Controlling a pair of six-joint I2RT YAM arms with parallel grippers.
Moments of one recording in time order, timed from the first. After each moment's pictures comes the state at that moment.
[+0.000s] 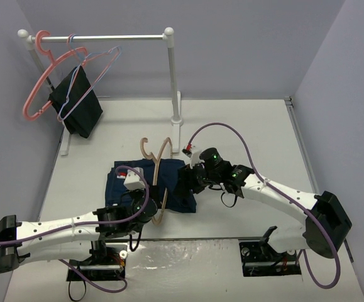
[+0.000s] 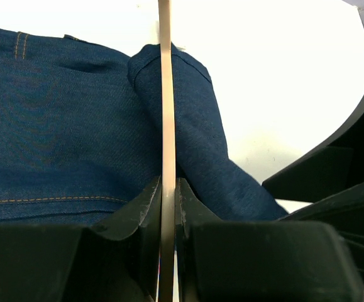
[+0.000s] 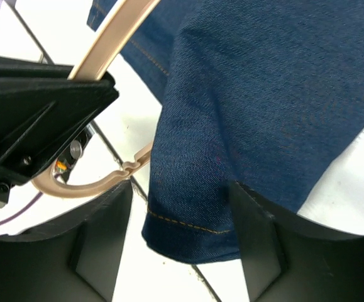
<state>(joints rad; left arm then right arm) -1.25 0.90 0.52 -0.20 -0.95 -0.97 0.82 1.31 0.82 -0.19 -0.38 0.45</state>
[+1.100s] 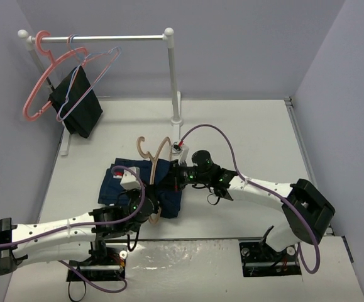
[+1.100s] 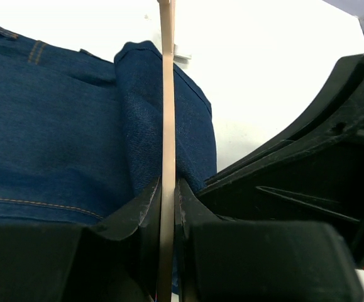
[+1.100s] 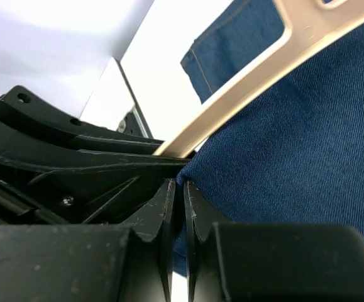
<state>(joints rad) -1.24 0.86 0.53 -0.22 -0.96 -0.95 0.87 1.48 0.77 0.37 -0.48 0.70</state>
